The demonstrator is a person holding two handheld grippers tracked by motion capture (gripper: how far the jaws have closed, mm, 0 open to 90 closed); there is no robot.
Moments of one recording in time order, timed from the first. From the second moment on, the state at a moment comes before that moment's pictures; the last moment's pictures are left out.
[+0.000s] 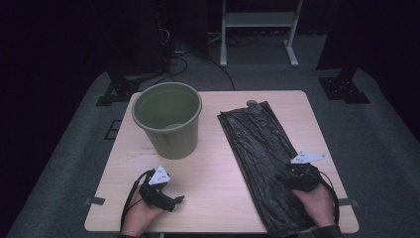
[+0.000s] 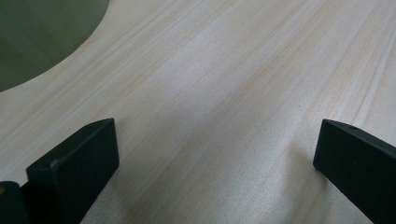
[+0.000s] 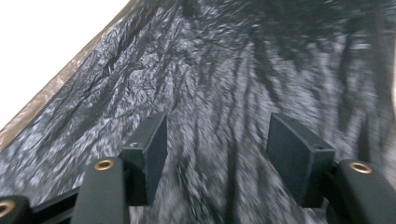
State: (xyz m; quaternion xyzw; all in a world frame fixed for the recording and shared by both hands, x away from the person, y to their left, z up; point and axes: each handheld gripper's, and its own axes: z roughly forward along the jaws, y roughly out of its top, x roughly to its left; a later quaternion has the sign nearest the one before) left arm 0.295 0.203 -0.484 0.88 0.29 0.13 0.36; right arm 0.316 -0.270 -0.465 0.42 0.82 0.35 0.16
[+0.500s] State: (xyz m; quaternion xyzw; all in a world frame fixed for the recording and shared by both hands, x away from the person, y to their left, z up) left arm 0.295 0.203 -0.484 0.88 0.29 0.13 0.36; right arm 0.326 -0.267 -0.474 0.42 0.83 0.33 0.17
